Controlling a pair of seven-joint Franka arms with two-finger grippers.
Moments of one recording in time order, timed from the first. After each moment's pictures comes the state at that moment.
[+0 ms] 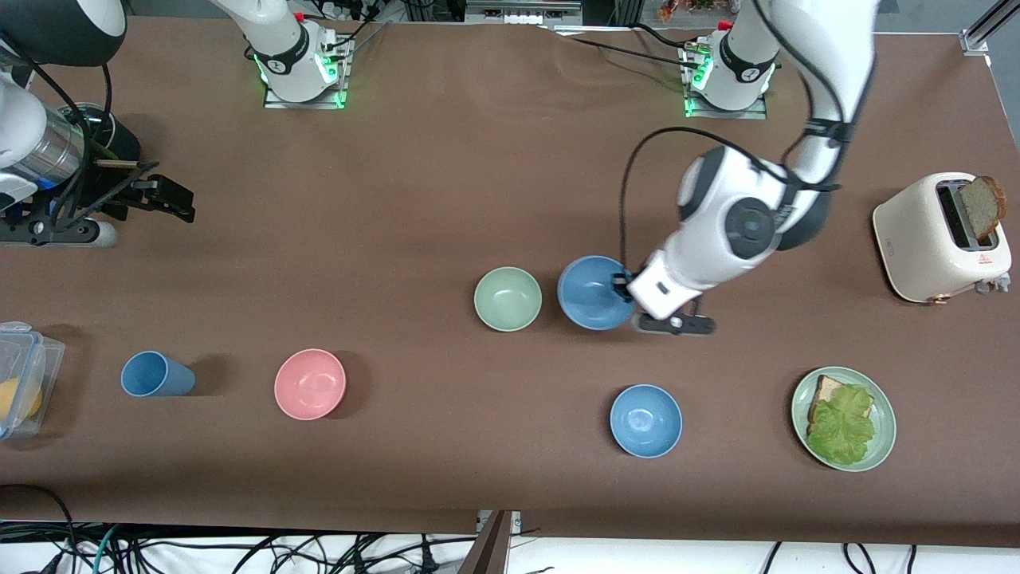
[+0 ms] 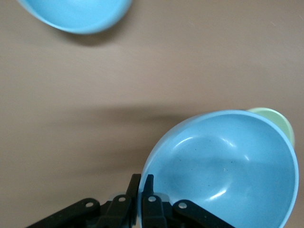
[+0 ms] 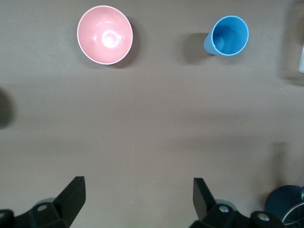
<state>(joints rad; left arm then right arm) -0.40 0.49 -0.07 -1.67 -0.21 2.15 -0.36 0.17 0.08 -0.09 -1.59 -0.02 1.61 0.10</state>
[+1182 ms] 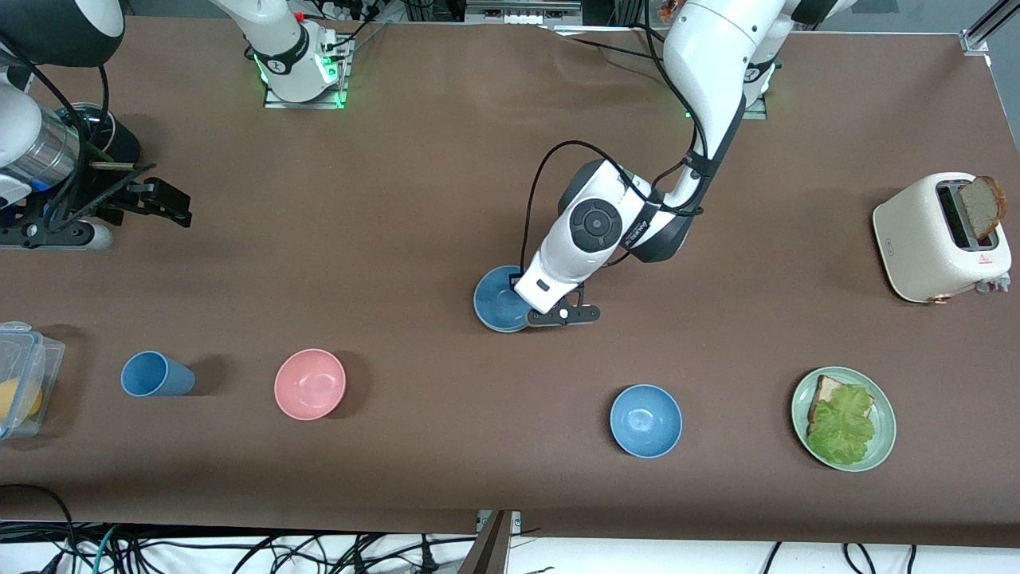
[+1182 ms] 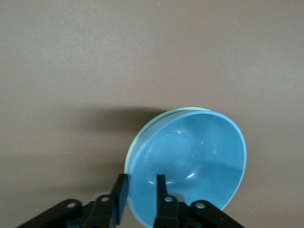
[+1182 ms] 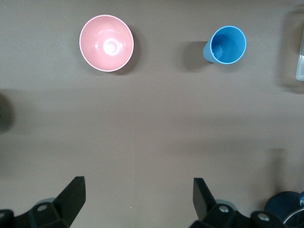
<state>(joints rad) -0.59 0.72 -0.06 -1.47 -0.21 2.26 -0.63 0.17 0.09 -0.09 -1.57 -0.02 1.62 0.09</state>
